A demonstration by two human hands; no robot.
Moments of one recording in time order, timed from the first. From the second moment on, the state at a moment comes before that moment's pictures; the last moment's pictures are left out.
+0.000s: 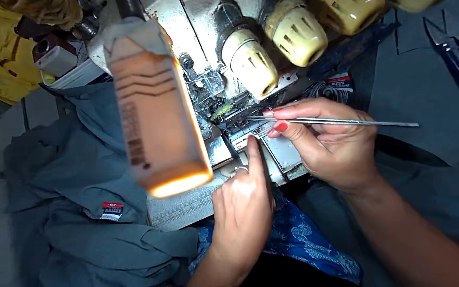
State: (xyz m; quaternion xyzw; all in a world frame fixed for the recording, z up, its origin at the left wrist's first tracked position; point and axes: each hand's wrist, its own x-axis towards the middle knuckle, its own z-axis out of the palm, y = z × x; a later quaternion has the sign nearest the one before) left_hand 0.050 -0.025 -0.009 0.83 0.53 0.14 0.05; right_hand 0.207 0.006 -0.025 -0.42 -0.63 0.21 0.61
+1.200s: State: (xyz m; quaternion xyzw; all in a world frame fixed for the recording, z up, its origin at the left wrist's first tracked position) left_hand 0.014 -0.045 0.004 0.72 0.33 0.52 0.32; right_hand 0.182 -0.063 -0.035 -0.33 -0.57 0.41 0.64
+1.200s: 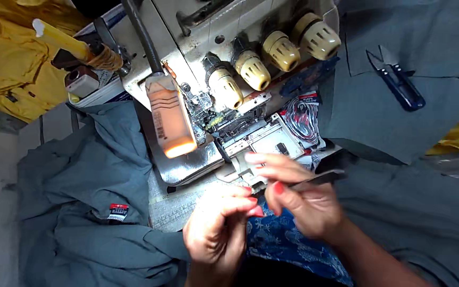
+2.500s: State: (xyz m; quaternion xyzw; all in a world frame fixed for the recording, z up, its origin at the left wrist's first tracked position) left_hand 0.021 -0.051 -0.023 0.30 0.31 0.60 0.67; right_hand 0.176 -0.068 -0.041 -0.39 -0.55 0.34 0.66
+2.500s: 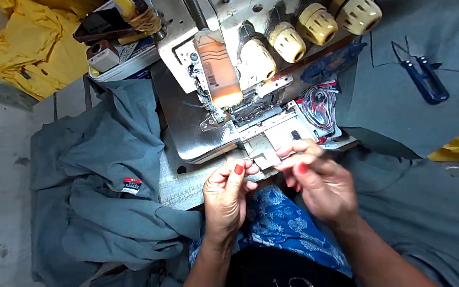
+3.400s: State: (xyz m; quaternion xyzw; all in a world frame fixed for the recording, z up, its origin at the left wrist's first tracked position) left_hand 0.023 -0.050 -0.018 0.10 0.27 0.56 0.77; right_hand 0.176 -0.084 -0.034 -0.34 -0.70 0.18 0.61
